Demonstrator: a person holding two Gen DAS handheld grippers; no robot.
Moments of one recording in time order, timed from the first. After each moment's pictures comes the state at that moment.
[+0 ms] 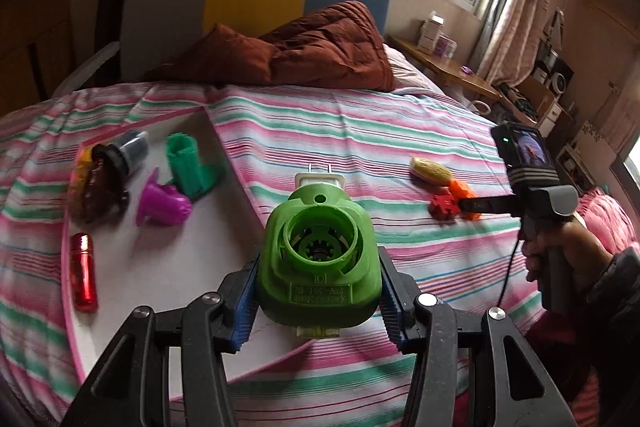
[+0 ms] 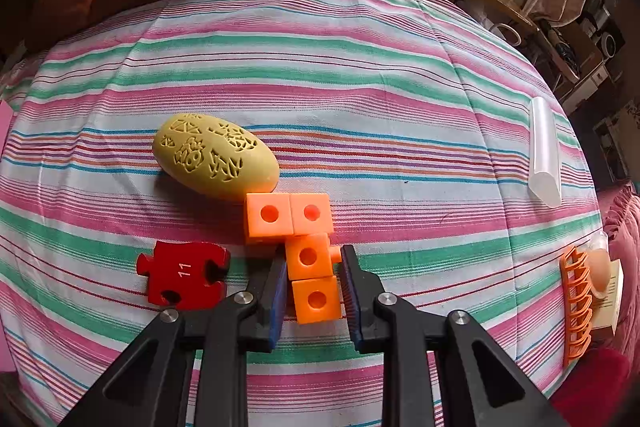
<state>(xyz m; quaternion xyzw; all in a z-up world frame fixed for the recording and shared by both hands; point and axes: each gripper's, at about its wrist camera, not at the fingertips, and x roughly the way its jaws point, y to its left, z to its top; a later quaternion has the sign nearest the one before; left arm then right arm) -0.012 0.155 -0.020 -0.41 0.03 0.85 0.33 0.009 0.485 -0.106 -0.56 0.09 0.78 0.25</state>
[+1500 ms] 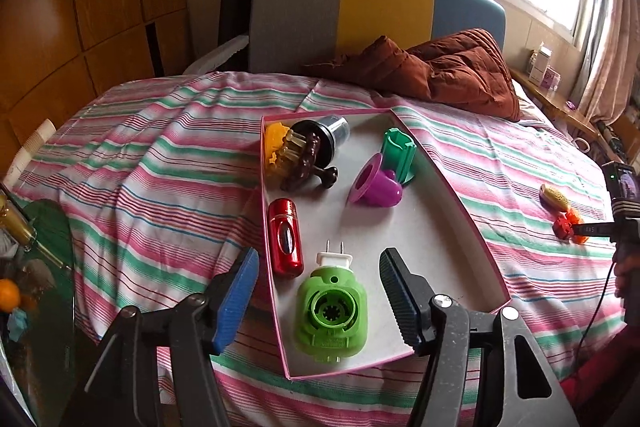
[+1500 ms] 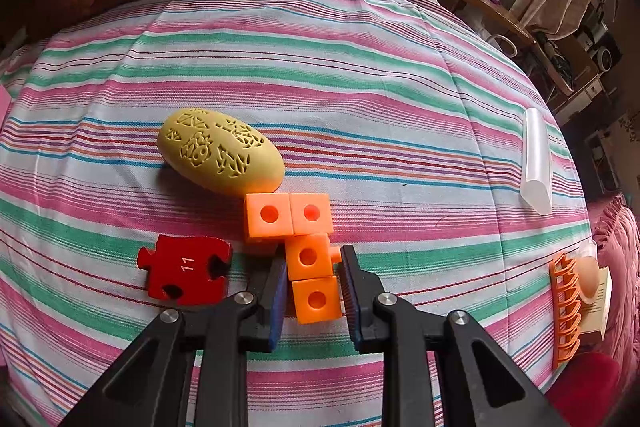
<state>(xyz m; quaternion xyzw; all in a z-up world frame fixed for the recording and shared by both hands) -0.025 0.043 -0.023 -0.39 0.04 0.91 0.15 0.012 0.475 -0.103 -0.56 0.06 0.78 0.26</state>
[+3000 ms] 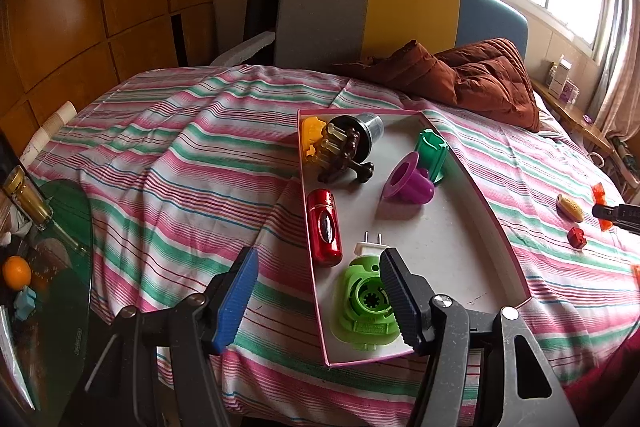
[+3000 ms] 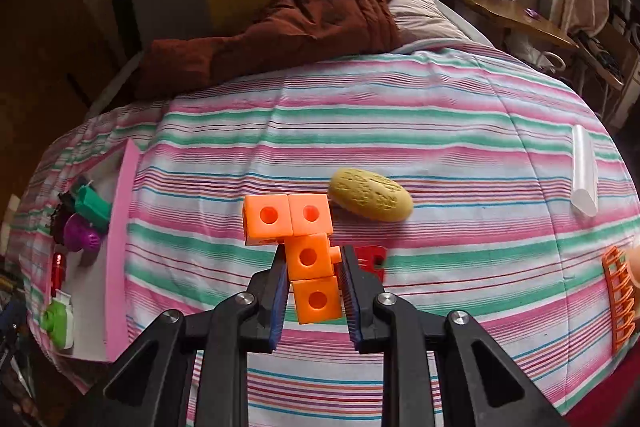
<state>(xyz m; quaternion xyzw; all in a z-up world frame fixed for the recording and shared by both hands) -0.023 0.017 -0.026 -0.40 0.02 0.91 0.12 0.027 0.410 -0.029 -0.46 0.15 0.87 0.12</state>
